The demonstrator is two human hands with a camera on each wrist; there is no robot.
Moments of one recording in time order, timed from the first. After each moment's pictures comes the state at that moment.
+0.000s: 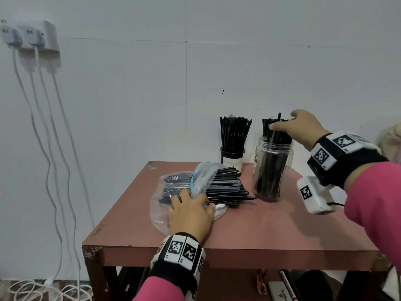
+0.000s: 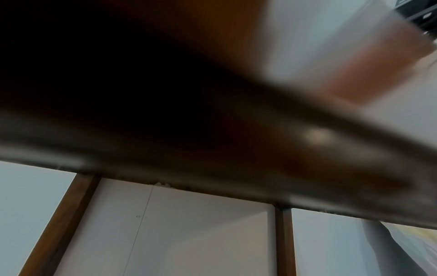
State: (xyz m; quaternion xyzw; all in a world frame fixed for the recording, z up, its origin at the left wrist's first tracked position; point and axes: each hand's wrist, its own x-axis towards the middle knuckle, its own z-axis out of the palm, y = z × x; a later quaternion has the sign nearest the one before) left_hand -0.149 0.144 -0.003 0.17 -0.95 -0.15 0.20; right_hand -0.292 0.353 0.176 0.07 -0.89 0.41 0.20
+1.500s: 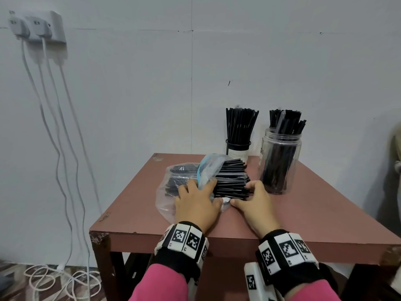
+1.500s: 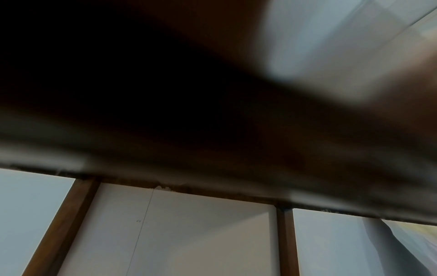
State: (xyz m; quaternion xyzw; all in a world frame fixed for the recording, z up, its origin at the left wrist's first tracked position) left_hand -0.149 0.145 -0.002 0.14 -0.96 -0.16 0.19; right_hand -0.216 0.280 -0.020 0.13 -0.82 0.55 0.10
